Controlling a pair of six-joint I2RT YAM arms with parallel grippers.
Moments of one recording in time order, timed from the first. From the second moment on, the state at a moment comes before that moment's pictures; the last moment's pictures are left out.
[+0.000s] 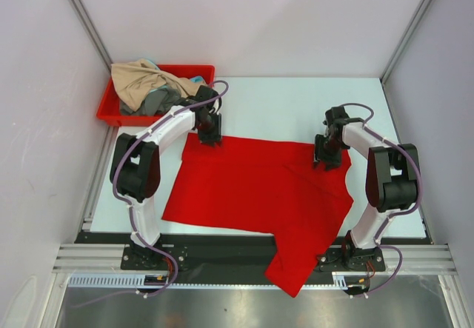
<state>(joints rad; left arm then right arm) -0.40 1.93 1.54 -0.78 0.09 -0.39 0.10 1.76 1.15 -0.73 -0.10 0.27</state>
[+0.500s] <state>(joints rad) -0.40 1.93 1.54 -0.78 0.09 -0.39 0.12 1.68 1.15 -0.78 -0.12 0.28</state>
